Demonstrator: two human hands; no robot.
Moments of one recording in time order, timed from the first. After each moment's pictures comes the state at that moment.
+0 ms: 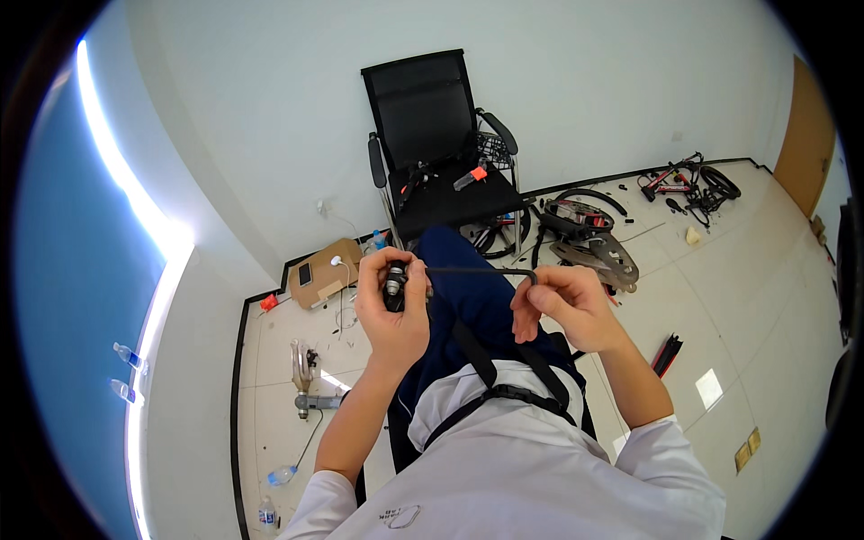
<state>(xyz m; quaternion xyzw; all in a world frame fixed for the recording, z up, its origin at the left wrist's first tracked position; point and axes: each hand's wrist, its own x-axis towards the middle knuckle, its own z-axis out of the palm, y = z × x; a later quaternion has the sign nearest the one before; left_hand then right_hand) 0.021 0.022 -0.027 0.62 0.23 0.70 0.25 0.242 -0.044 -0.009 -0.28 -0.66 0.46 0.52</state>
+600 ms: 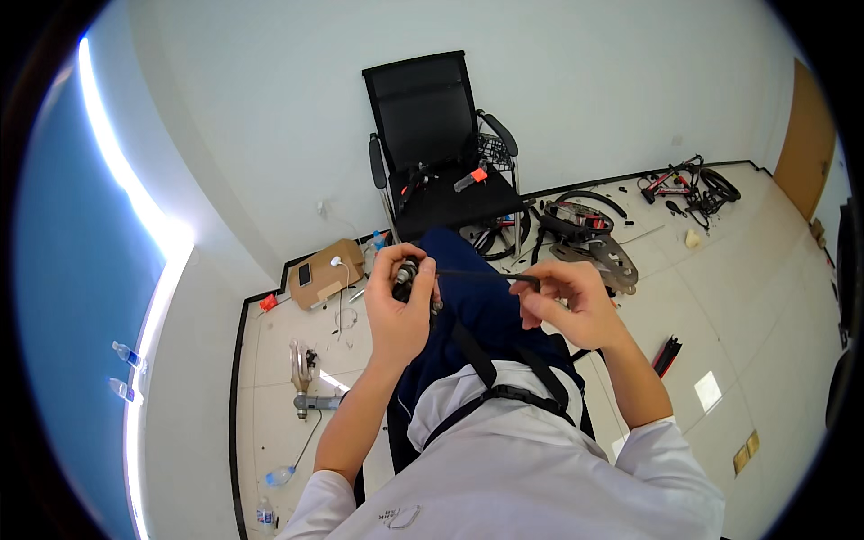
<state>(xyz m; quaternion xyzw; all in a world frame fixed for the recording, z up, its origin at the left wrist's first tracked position) 0.018 0.024 -0.024 0.64 0.27 0.62 0.37 0.247 -0.042 -0.010 -0.33 -0.71 0.34 0.52</state>
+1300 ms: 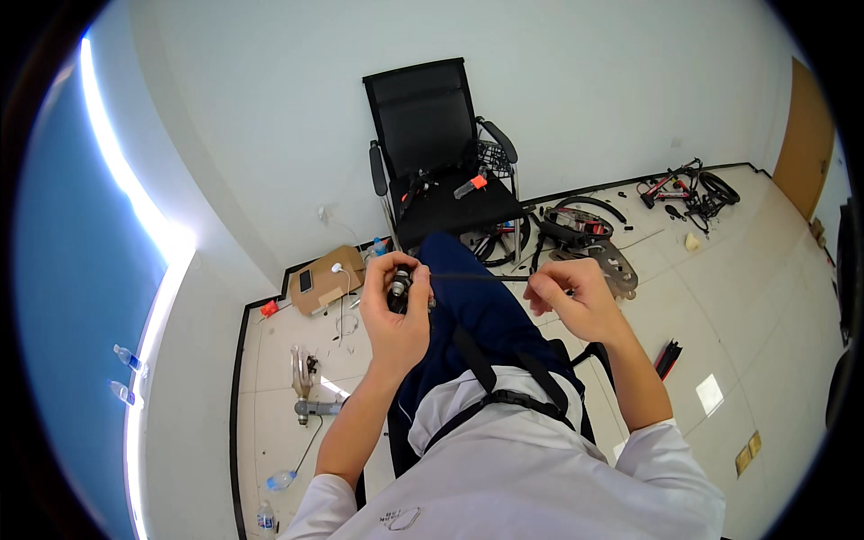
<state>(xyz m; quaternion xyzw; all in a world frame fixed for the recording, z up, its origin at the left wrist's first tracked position) 0.019 0.024 -0.026 0.63 0.25 0.67 0.30 0.259 -0.034 -0.006 -0.43 -0.70 0.27 0.50</state>
